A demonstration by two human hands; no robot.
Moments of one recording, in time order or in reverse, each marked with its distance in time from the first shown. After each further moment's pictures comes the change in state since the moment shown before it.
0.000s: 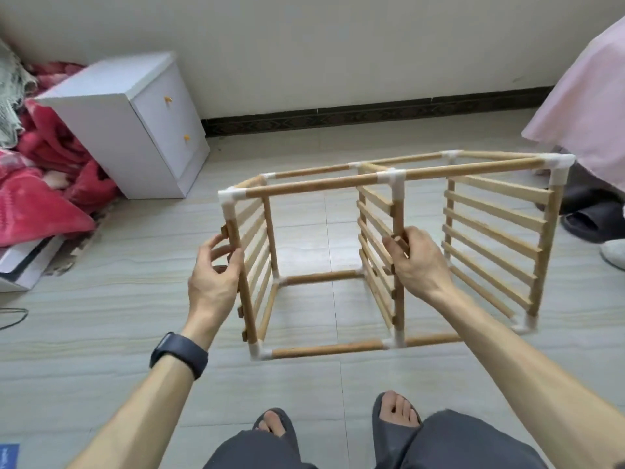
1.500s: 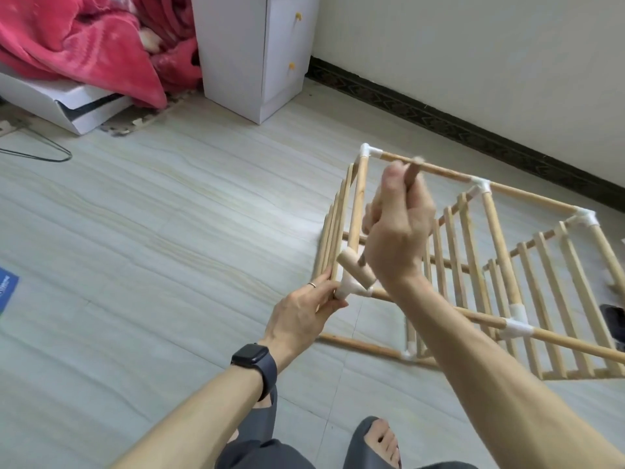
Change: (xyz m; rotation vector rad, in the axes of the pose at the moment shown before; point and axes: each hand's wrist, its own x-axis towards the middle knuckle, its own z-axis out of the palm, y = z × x) left_hand -0.066 -0.086 0.055 0.166 -0.161 0.174; right_hand -0.020 -0.249 0.085 0.881 -0.040 -0.360
